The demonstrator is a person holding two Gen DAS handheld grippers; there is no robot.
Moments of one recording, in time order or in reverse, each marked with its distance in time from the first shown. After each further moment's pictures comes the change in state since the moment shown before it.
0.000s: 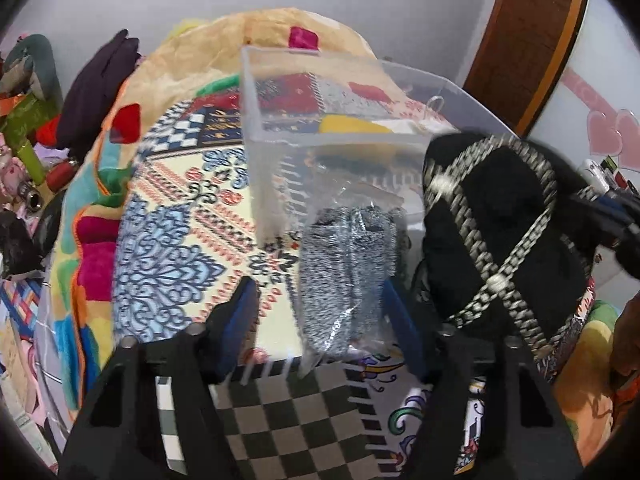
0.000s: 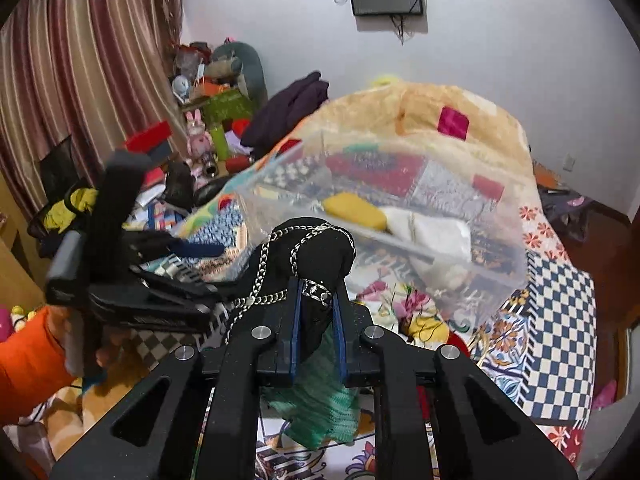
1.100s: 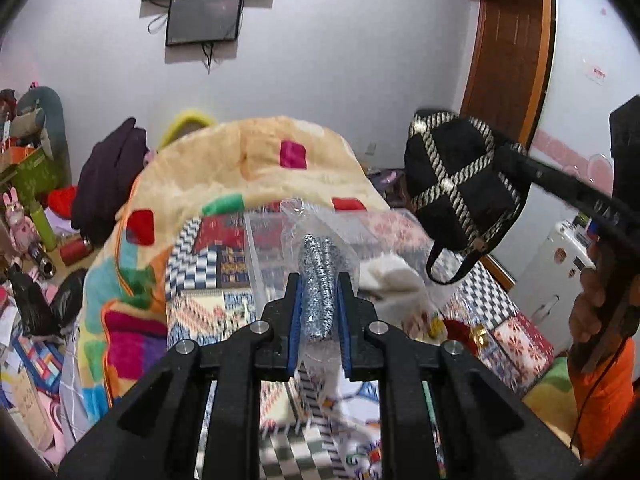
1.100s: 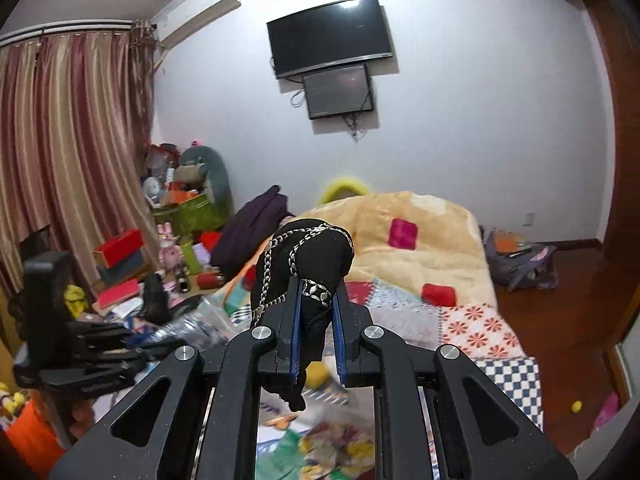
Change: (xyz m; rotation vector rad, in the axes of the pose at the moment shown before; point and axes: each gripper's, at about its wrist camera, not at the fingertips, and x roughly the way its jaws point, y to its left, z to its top) left arm -0.108 -0.012 0.058 0.026 -0.329 -0.012; right arm -0.059 -0.027 0.077 0.079 -0.346 -0.130
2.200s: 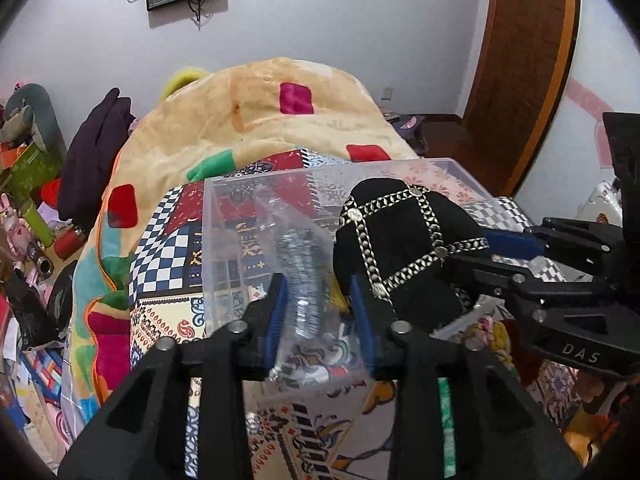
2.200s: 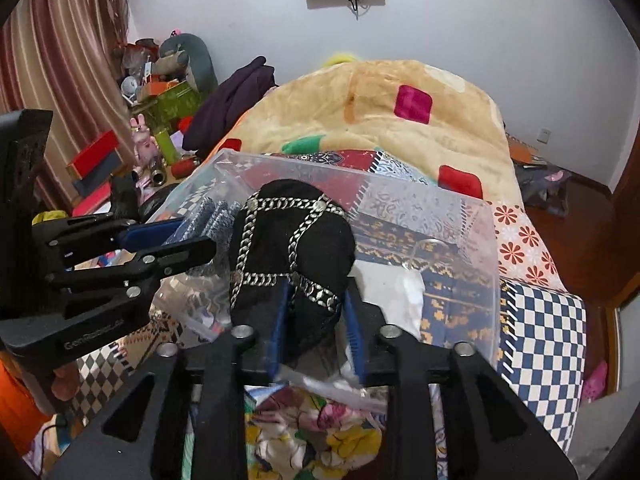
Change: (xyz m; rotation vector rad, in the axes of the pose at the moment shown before) left arm 0.113 -0.010 -0.003 0.058 0.198 0.072; right arm 0.104 -0.022 -0.057 -0.013 0.441 0.008
